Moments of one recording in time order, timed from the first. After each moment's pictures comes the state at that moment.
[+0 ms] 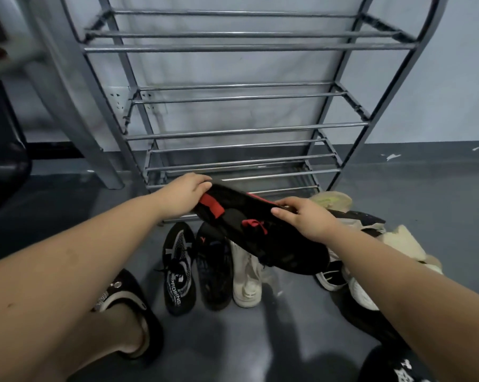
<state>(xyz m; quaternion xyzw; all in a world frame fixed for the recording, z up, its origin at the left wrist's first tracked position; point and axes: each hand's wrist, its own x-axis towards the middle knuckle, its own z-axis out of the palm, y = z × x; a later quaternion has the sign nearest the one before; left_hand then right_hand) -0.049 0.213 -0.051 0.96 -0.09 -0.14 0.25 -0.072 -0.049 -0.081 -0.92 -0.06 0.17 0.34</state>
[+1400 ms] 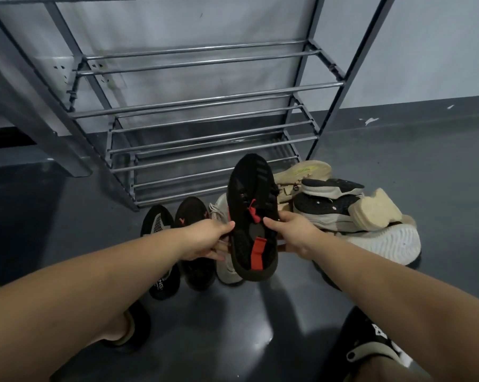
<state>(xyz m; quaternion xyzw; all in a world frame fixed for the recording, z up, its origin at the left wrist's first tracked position) -0.100 0.134 -0.158 0.68 0.12 -0.46 0.56 -0.119 -0.064 -0.145 -0.68 0.23 0.29 0.64</state>
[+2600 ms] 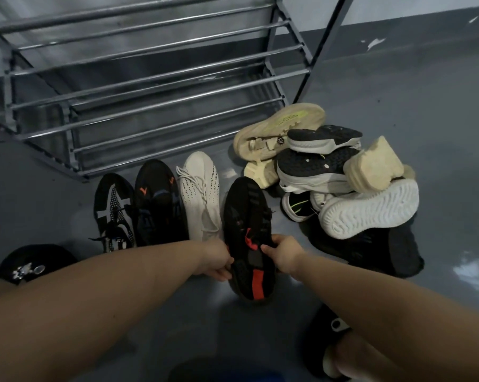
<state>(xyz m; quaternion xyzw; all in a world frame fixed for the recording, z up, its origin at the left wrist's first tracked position) -0.129 0.068 -0.271 0.70 0.15 -0.62 0.33 -0.165 -0.094 -0.261 -0.77 0.28 0.38 0.43</state>
